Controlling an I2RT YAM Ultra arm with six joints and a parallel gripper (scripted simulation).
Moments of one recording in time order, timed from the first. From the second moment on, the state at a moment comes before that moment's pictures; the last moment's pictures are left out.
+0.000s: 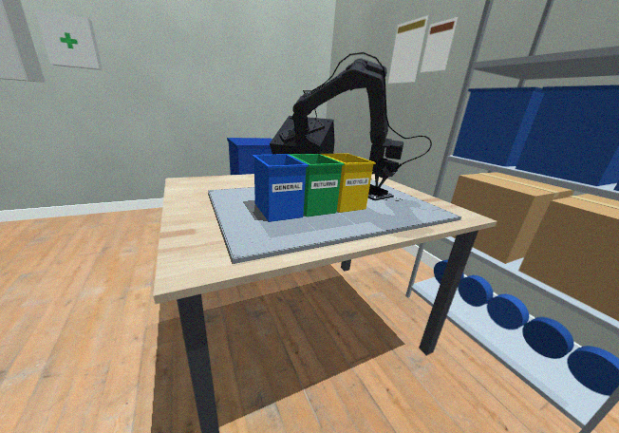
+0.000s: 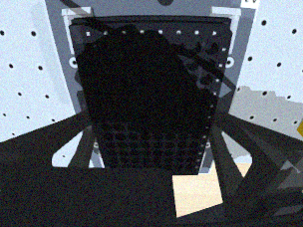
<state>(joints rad) 0.80 2.59 1.18 -0.16 0.51 0.62</state>
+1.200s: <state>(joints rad) 0.86 2.46 1.16 -0.31 0.52 0.70</state>
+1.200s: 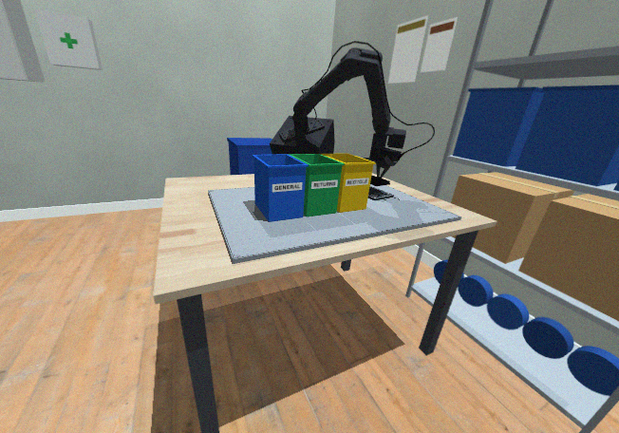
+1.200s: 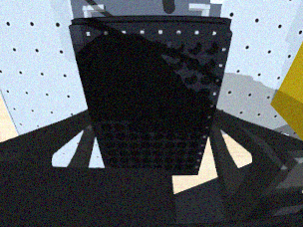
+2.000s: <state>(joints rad) 0.91 2.37 1.16 -0.42 0.52 0.76</state>
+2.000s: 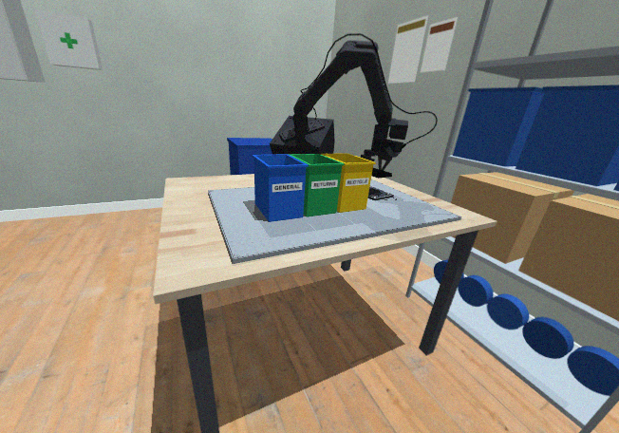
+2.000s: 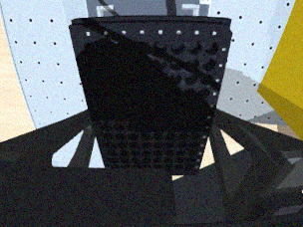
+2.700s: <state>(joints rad) 0.95 2.30 1.16 -0.53 0.52 0.81</state>
